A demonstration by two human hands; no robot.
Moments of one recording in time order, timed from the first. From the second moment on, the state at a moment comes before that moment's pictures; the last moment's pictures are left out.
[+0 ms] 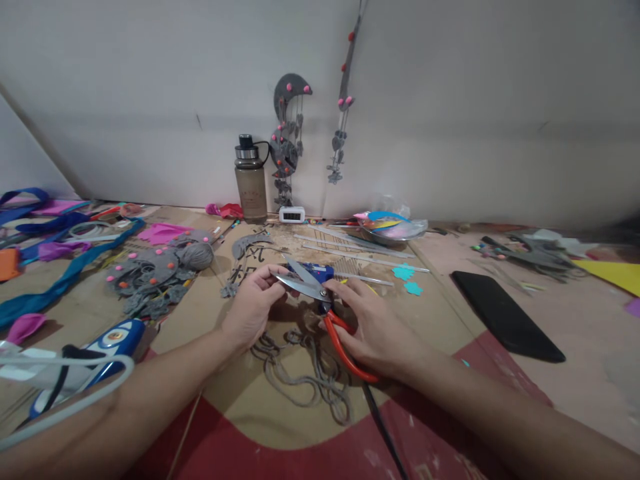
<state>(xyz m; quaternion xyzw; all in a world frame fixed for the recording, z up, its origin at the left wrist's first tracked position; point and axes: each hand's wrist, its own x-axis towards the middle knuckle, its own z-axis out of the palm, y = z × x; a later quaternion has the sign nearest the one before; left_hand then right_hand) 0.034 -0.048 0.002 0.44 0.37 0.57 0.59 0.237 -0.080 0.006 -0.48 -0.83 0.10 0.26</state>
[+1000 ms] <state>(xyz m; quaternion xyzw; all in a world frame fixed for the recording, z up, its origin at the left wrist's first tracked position) 0.033 -0.047 0.000 0.44 0.38 0.55 0.60 0.238 -0.081 0.005 -0.49 -0.83 0.12 0.23</state>
